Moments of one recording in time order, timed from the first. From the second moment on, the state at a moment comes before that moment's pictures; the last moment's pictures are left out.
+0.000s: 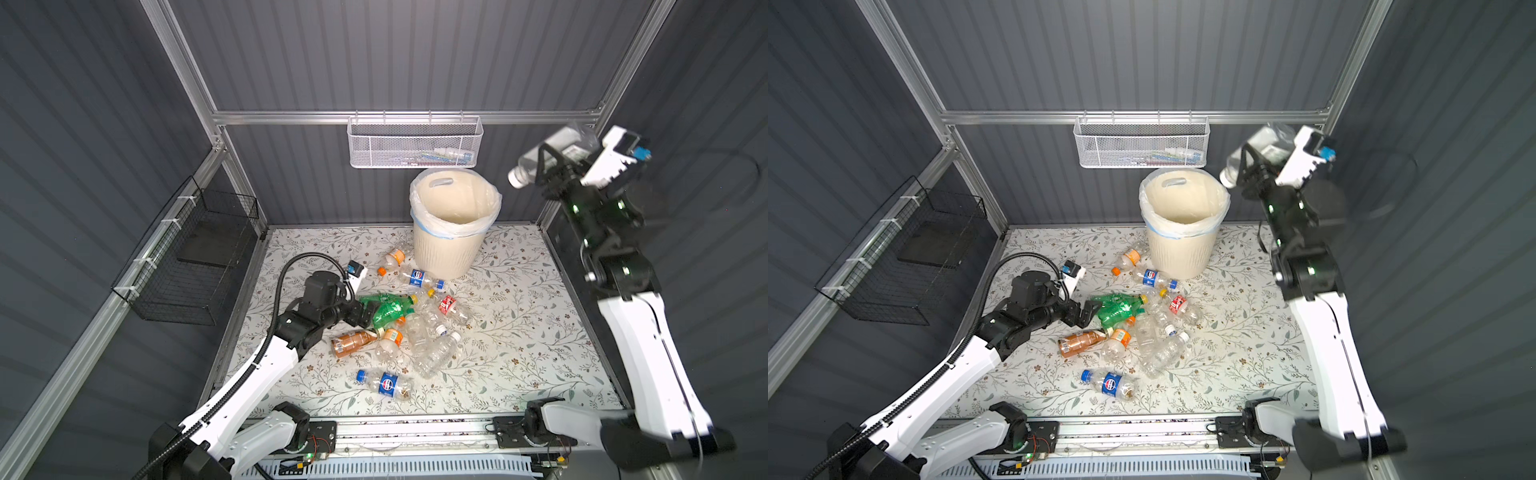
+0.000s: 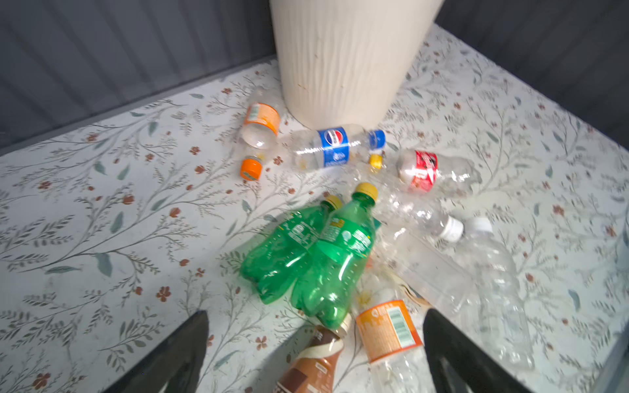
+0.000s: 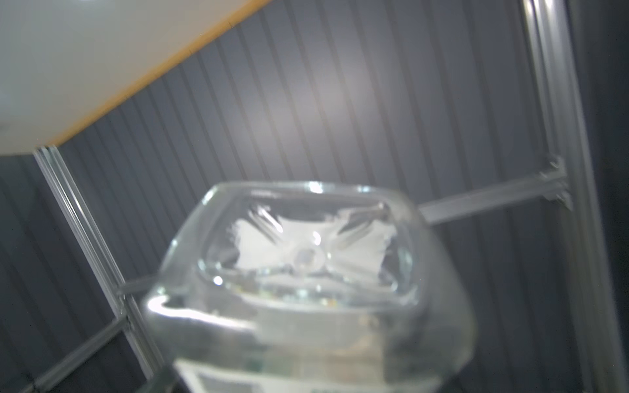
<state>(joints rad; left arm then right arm) -0.55 1.06 0.88 -0.47 0.15 0.08 0.15 1.39 1.81 -0.16 -0.08 0.37</state>
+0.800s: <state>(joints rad) -0.96 1.19 0.96 -0.93 -0.02 0.44 0.06 1.29 1.52 -0.41 -0.11 0.39</state>
